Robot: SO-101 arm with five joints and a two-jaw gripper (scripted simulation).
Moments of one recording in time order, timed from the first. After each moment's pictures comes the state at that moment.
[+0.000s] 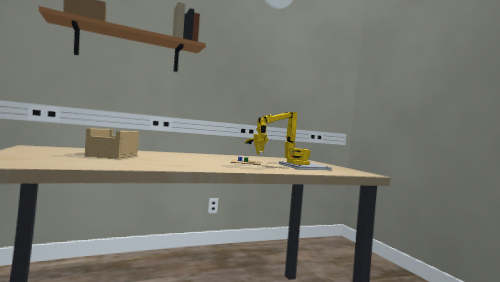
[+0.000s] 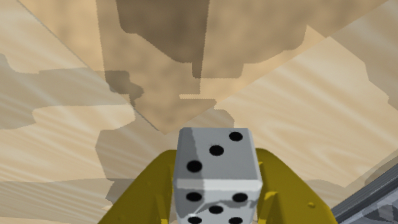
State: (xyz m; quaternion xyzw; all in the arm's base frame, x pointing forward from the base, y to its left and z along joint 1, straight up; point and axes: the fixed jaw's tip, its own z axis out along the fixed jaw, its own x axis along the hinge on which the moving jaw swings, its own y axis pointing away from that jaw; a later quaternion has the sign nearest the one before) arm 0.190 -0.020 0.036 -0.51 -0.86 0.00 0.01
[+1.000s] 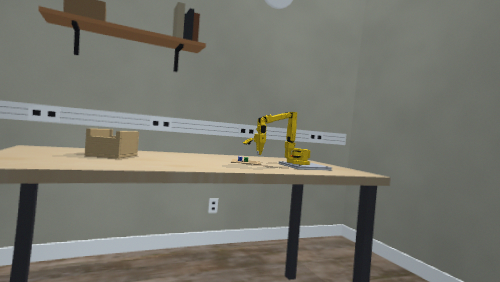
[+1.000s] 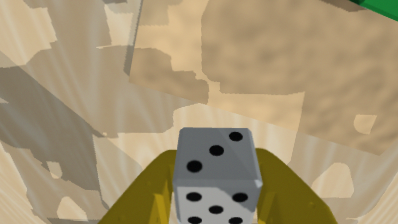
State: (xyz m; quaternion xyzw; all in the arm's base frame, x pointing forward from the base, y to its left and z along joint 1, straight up) arm 0.184 -0.016 0.036 -0.05 -1.00 0.00 0.01
